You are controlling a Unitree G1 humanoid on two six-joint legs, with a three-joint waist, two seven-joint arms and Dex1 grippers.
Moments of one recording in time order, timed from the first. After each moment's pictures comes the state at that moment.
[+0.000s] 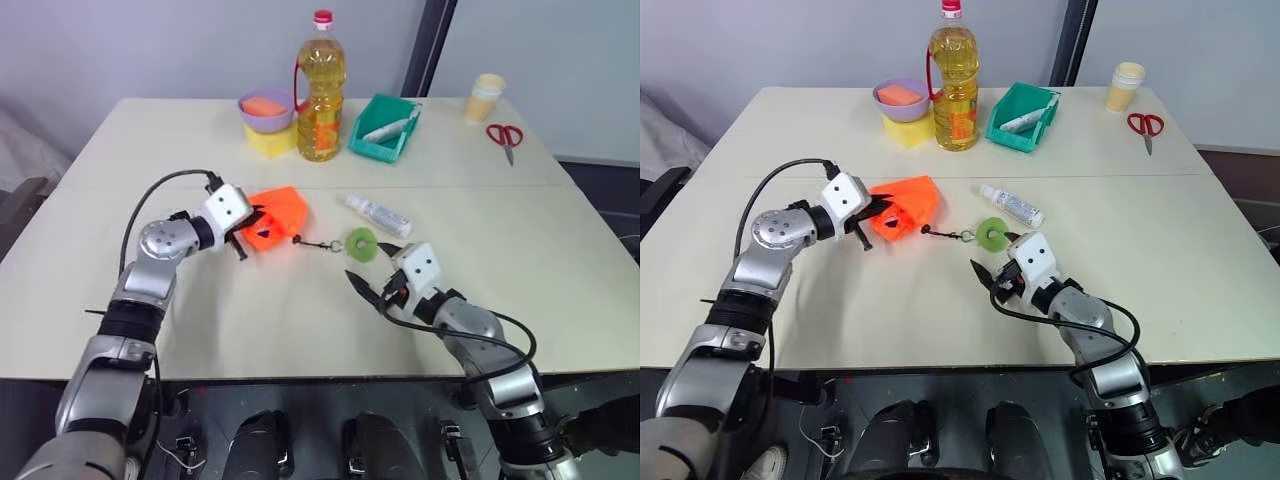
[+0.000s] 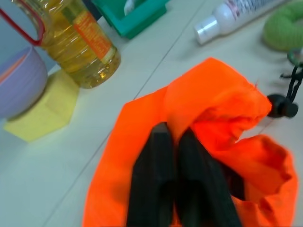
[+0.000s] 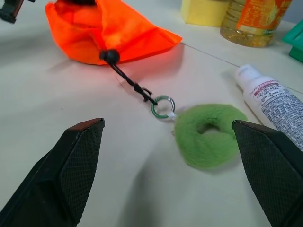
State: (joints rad) left arm -0.68 0.53 -0.08 0.47 -0.03 -0.08 -0.79; right arm -0.15 -0.35 0.11 -0.27 0.14 0.33 0.47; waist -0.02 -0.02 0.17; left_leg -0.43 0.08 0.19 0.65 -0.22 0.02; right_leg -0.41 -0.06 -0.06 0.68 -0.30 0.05
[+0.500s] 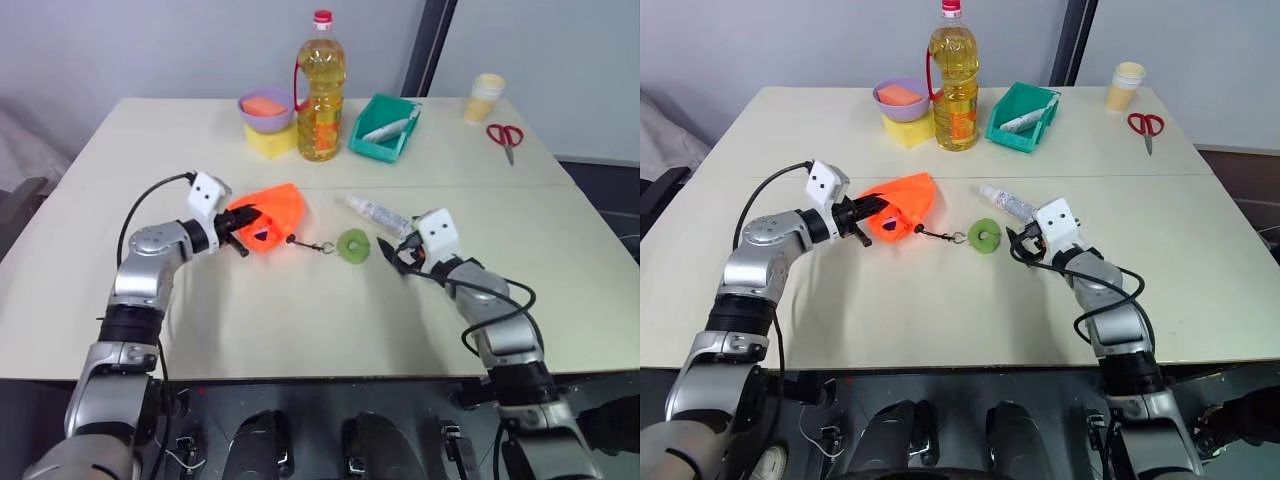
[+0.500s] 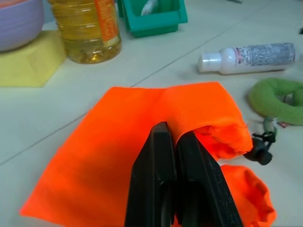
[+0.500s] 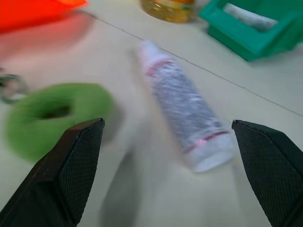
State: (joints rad) left arm -0.65 0.49 0.04 0.37 -0.26 0.26 -0.83; right arm -0.43 -0.40 0.03 0.11 0.06 0.31 0.39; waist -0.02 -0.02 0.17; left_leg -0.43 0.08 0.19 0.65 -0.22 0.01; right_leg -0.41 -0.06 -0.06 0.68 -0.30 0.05
